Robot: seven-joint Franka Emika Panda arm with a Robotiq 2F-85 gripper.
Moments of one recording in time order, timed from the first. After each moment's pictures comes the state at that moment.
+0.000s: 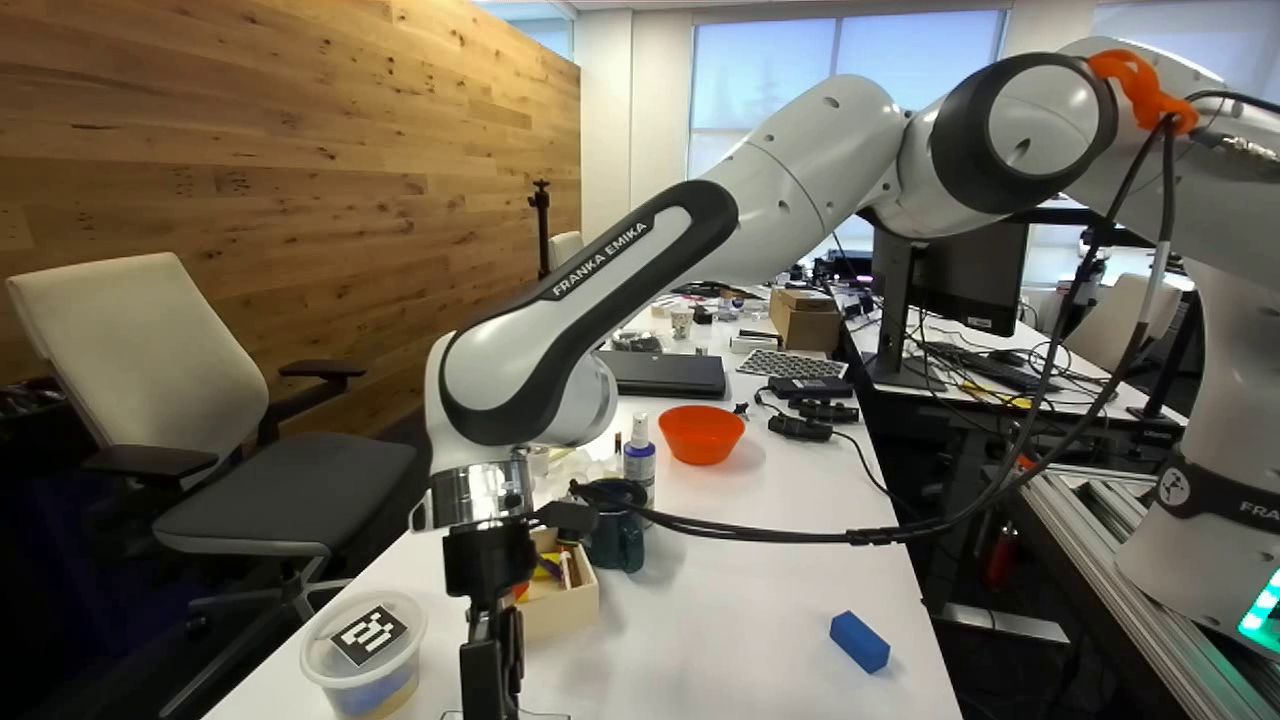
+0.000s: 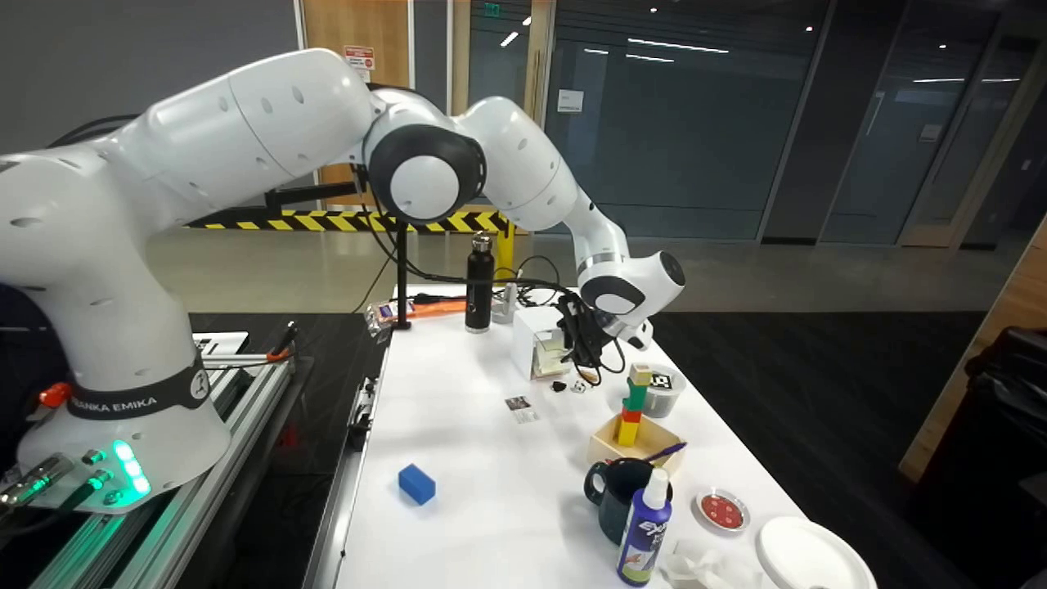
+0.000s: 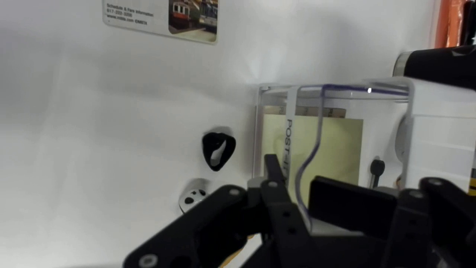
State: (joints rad) arm 0.07 1.10 0.28 -1.23 0.36 2.07 -0.34
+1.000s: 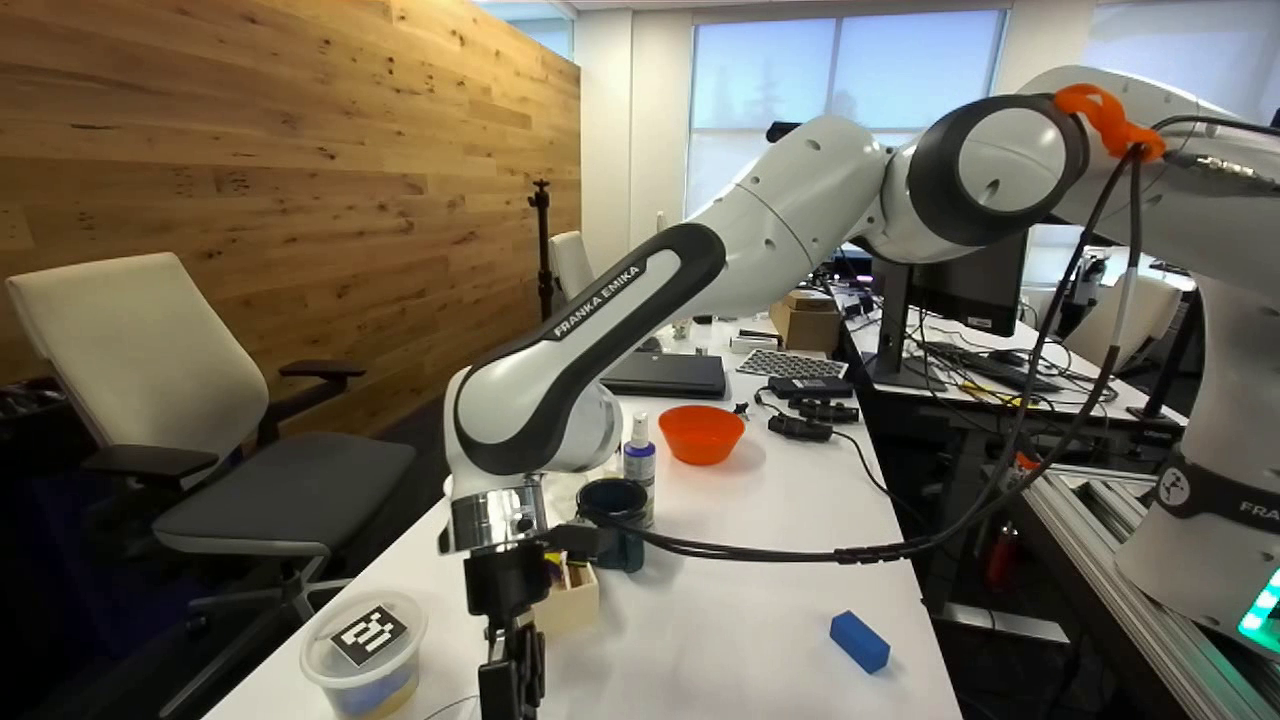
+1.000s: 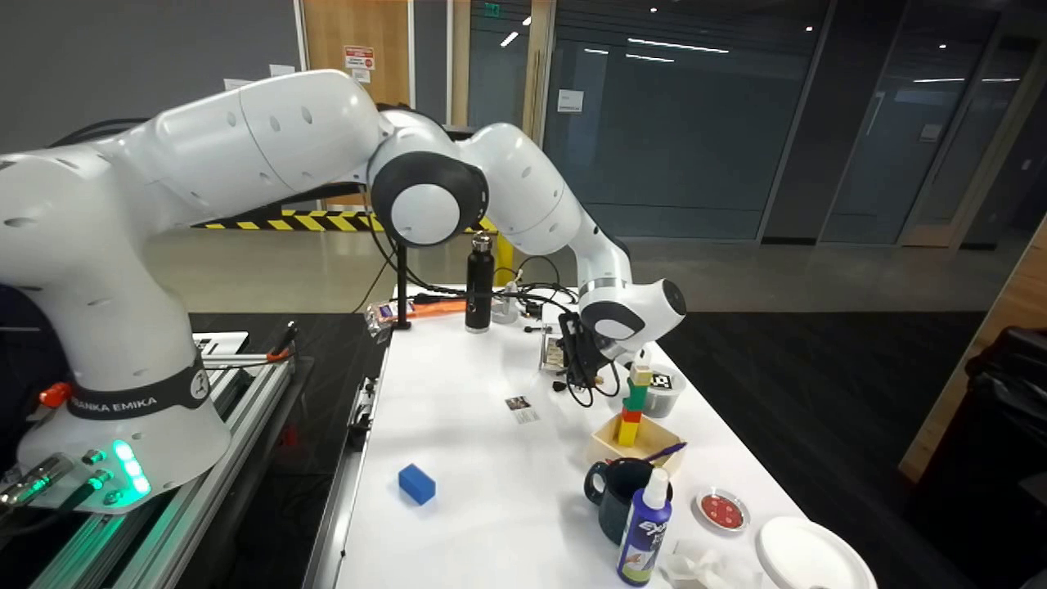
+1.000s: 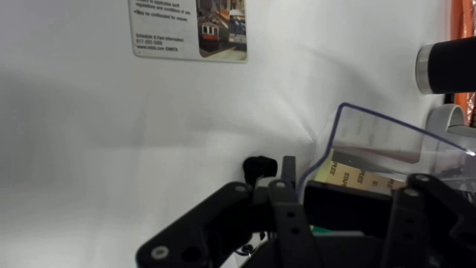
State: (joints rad) arm 0.04 1.17 0.28 -1.20 0.37 2.06 -0.29
